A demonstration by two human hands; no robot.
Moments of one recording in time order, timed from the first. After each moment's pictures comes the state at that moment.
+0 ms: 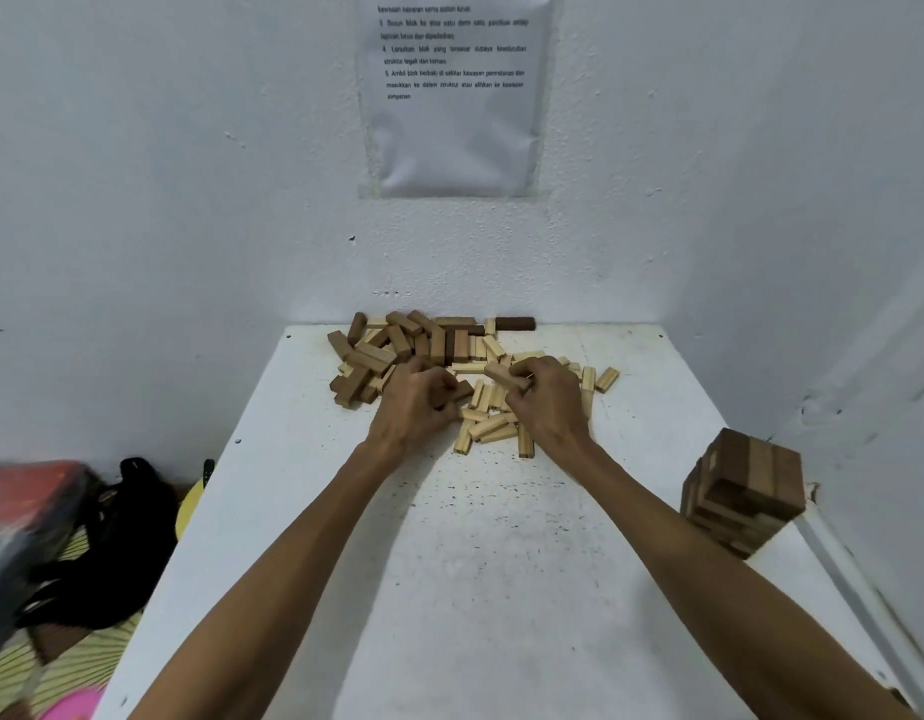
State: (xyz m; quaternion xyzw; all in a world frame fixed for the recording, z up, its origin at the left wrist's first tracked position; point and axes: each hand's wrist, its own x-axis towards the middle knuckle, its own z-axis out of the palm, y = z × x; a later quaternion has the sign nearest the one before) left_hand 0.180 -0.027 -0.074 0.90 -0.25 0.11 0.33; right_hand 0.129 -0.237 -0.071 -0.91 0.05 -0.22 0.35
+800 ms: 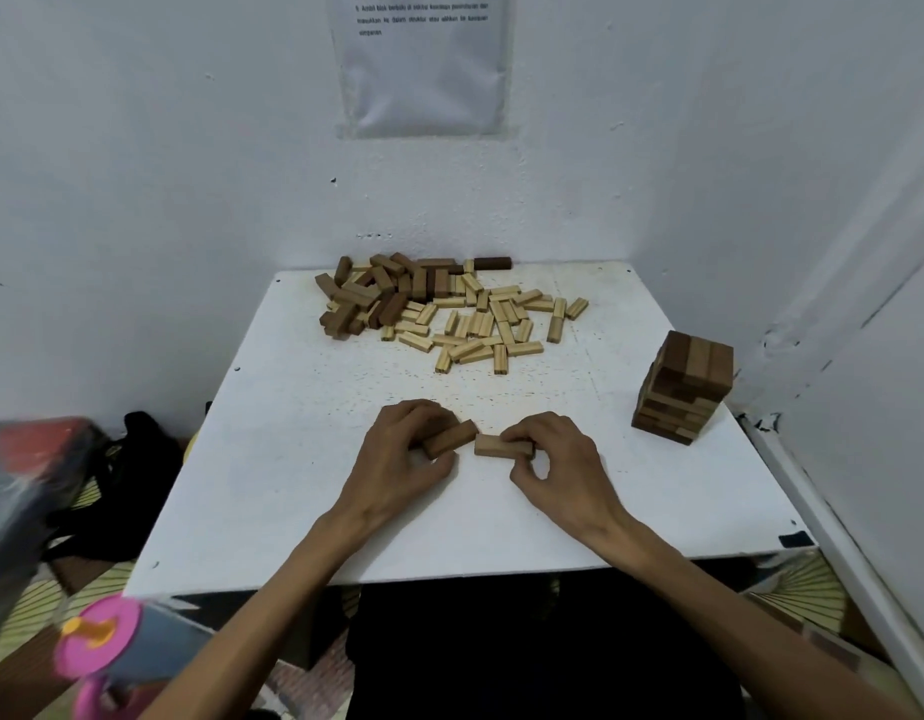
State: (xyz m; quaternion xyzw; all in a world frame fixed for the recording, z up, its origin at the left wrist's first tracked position) left_hand -0.003 0.010 -0.095 0.88 -0.27 0.07 0.40; right_hand -0.082 -0.219 -0.096 -0.91 -0.04 -0.17 0.36
